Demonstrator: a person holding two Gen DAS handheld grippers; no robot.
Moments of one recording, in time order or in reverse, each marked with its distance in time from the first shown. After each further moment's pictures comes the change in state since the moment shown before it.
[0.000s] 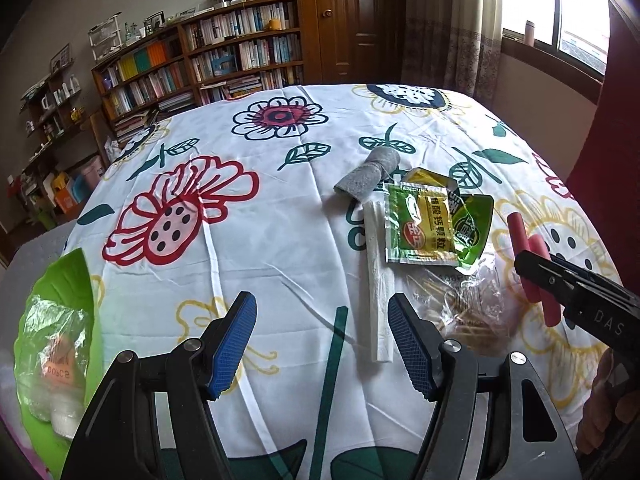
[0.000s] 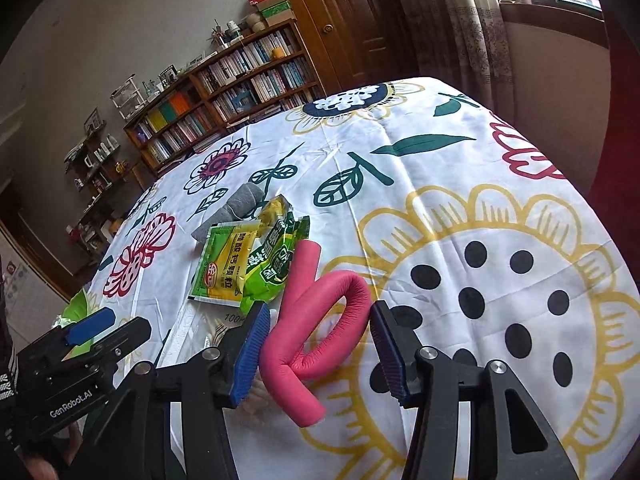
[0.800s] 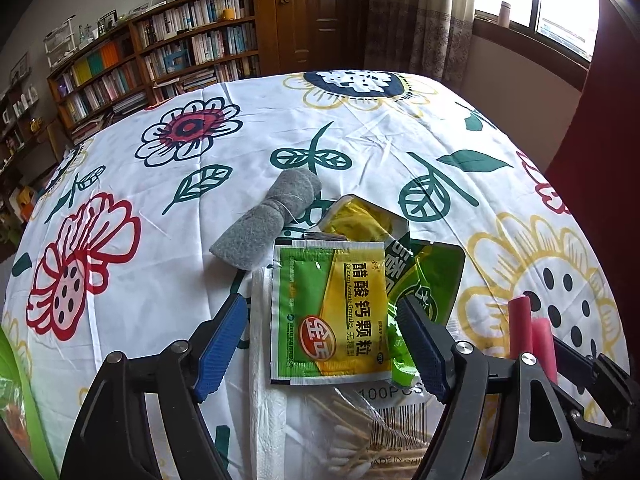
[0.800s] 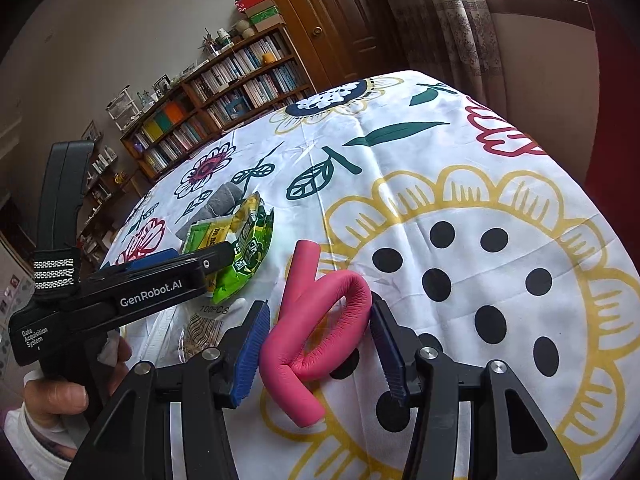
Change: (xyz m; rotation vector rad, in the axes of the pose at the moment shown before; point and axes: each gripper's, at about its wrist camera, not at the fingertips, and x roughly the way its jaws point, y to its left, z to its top) left arm 0.076 -0.060 0.053 0.064 0.053 -0.094; right arm -0.004 -0.026 -0.012 0.043 -0.013 0.013
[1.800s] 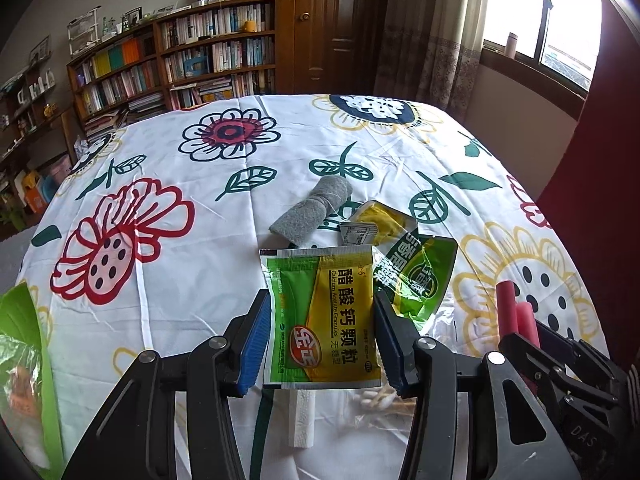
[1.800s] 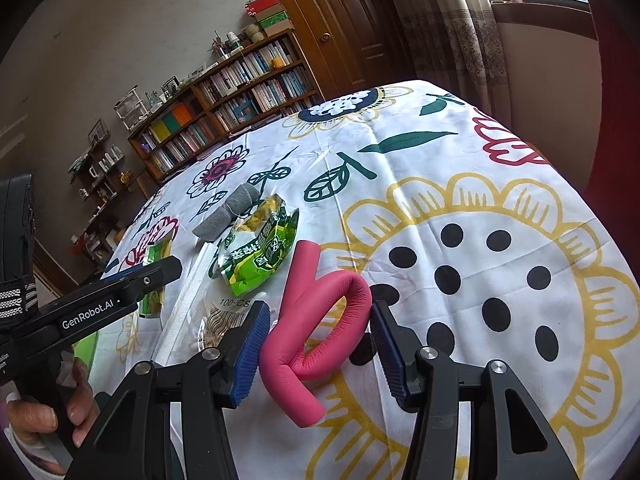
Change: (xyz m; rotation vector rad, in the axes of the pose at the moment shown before) left arm -0.058 0.031 -0.028 -0.078 -0.077 -0.015; right arm -0.013 0.013 -0.006 -0.022 -0.022 0.010
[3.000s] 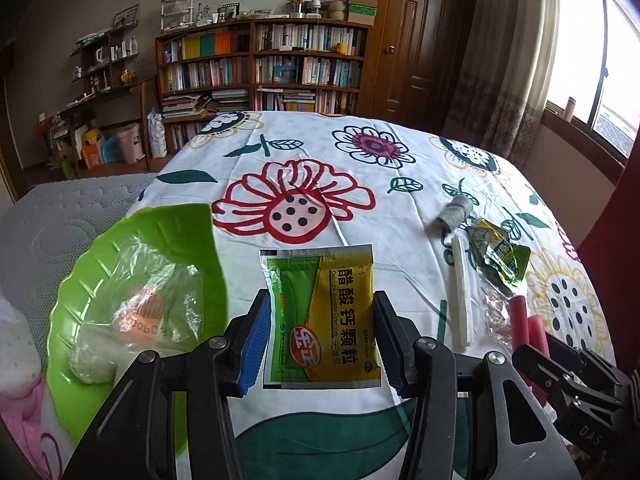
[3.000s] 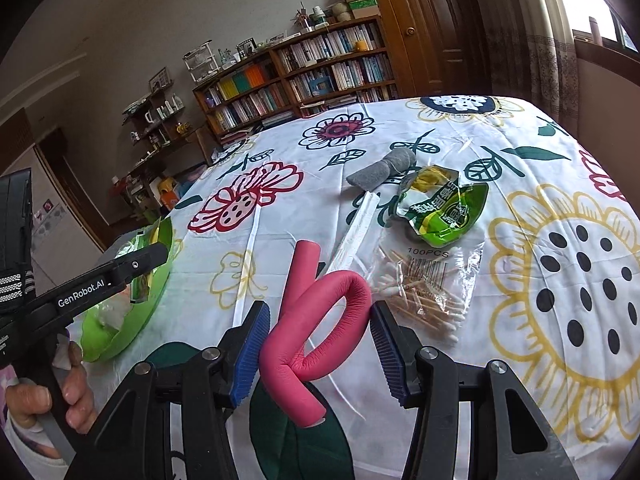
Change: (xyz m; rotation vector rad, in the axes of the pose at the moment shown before) left arm -0.103 0.133 -0.069 -0.218 -0.102 0.152; right arm -0.003 0.126 -0.038 -0.207 0.056 0.124
